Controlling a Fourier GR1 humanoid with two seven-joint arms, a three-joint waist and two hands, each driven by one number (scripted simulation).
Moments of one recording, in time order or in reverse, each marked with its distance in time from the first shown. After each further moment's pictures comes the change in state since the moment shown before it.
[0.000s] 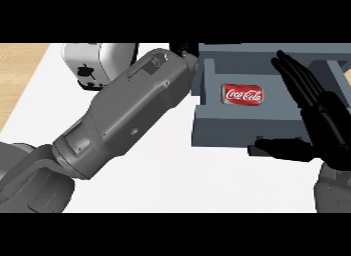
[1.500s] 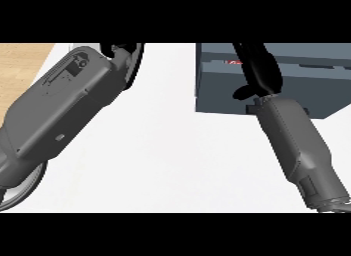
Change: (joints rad) left arm 0.213 0.299 0.019 -0.386 -0.136 0.001 0.229; right arm -0.573 -0.028 -0.057 1.235 0.417 -0.691 -0.107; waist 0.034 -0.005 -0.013
